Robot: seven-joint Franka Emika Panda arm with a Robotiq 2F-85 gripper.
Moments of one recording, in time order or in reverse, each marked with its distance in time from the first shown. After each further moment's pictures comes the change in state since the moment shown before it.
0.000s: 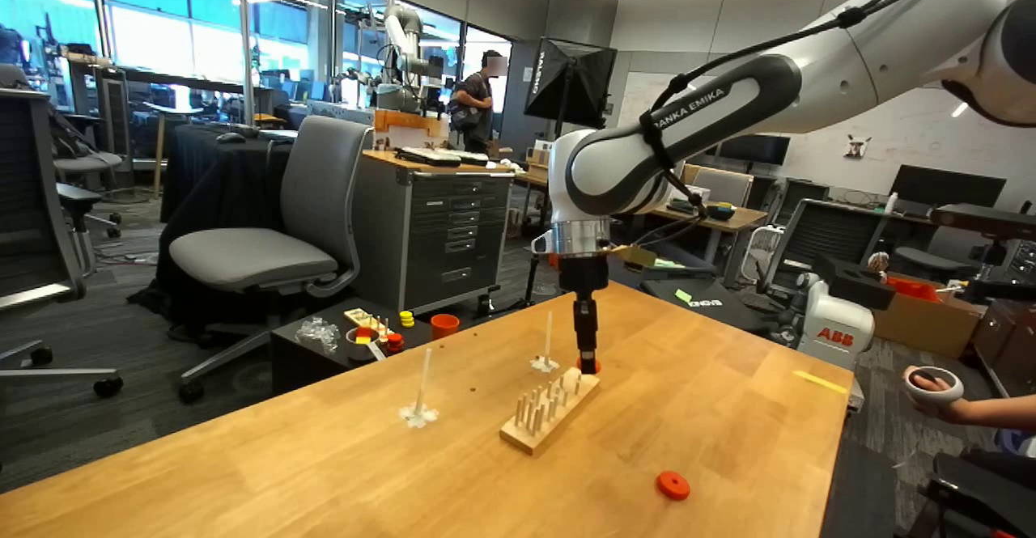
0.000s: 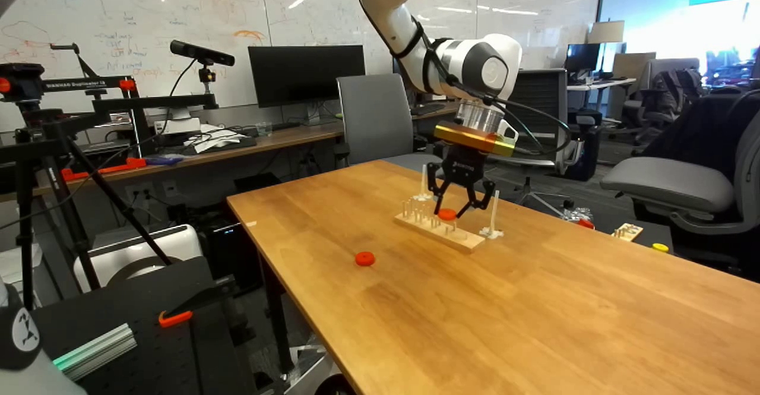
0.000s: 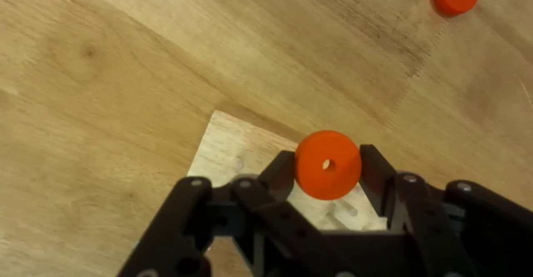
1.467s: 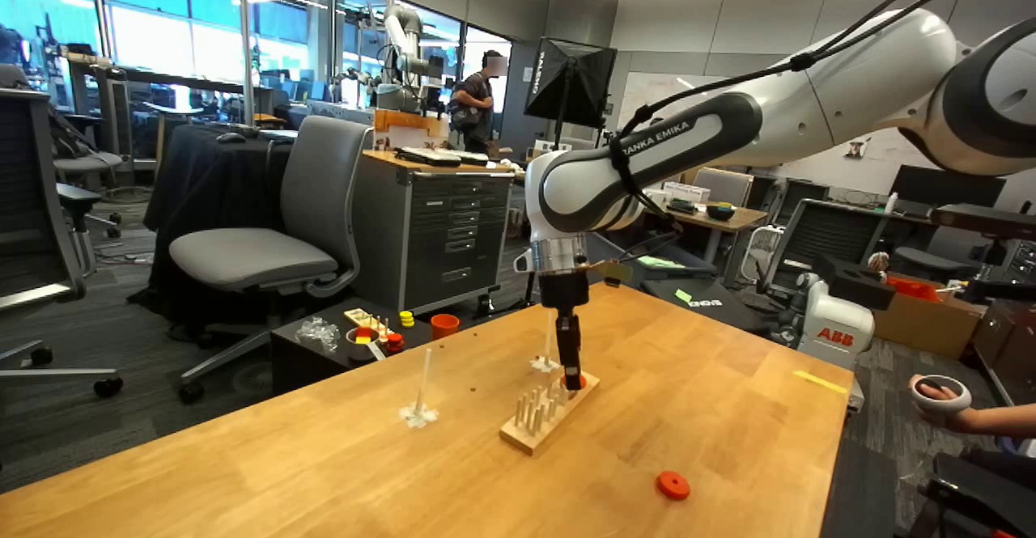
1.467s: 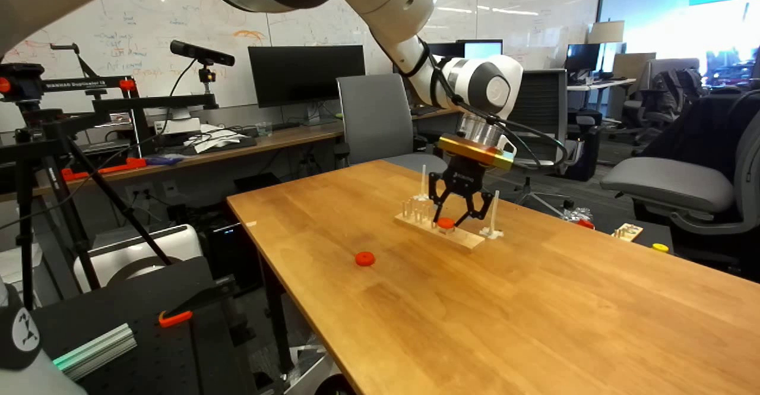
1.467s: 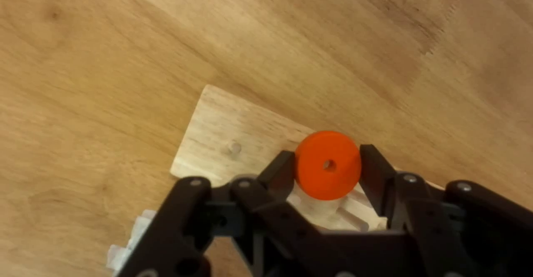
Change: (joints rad) arm 0.031 0.167 -0.002 0.229 0.000 -0.123 0.015
